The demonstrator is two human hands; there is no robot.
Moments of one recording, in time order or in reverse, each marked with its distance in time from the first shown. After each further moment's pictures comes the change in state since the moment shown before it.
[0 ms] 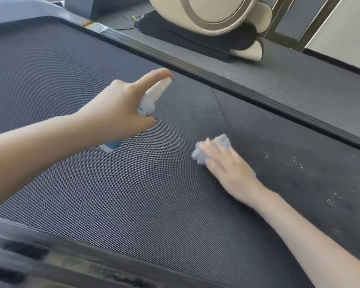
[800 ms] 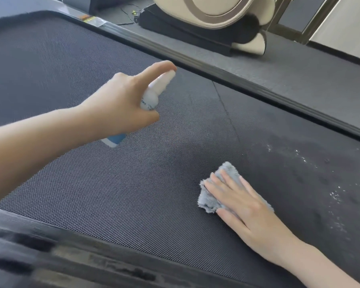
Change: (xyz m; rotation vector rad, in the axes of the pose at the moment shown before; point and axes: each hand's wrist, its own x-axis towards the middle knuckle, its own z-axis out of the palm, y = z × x) left_hand -0.001 0.009 0.000 -0.042 -0.036 -0.013; right_hand -0.096 -0.027 0.000 -0.121 -0.129 -0.090
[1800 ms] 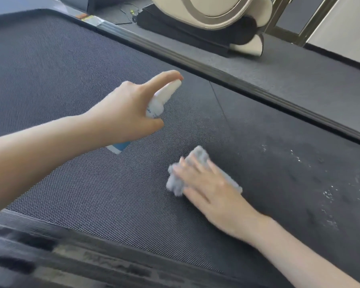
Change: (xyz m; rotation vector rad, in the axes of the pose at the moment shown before) left_hand -0.004 0.004 0.014 0.000 0.000 0.055; right_hand 0.051 -0.017 0.009 0.081 0.015 -0.078
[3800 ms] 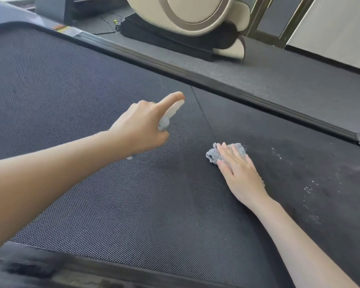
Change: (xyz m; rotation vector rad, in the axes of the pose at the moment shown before) left_hand 0.037 0.013 0.063 0.061 0.020 0.083; right_hand -0.019 0.091 -0.030 -0.143 0.198 0.534
